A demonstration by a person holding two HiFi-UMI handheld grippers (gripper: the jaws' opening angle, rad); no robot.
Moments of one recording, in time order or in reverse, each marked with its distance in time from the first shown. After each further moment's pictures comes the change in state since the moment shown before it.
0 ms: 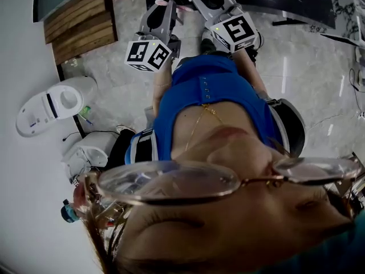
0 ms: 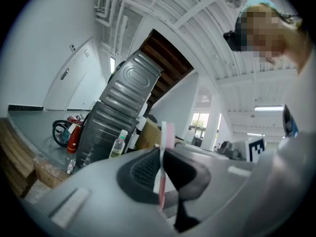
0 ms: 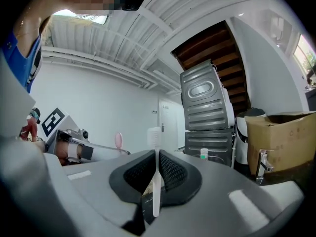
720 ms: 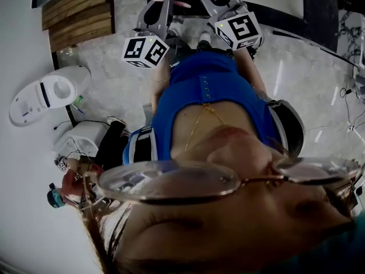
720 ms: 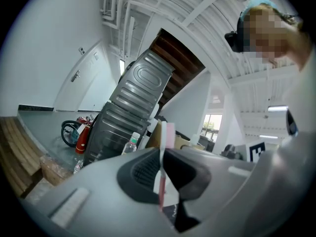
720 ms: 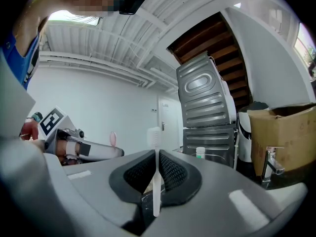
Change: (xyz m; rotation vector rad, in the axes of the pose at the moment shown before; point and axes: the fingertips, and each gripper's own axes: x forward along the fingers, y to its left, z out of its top) left arm 0.066 0.067 0.009 -0.031 -0.018 0.123; right arm 0.069 -0.074 -0.017 0.030 0.014 0.038
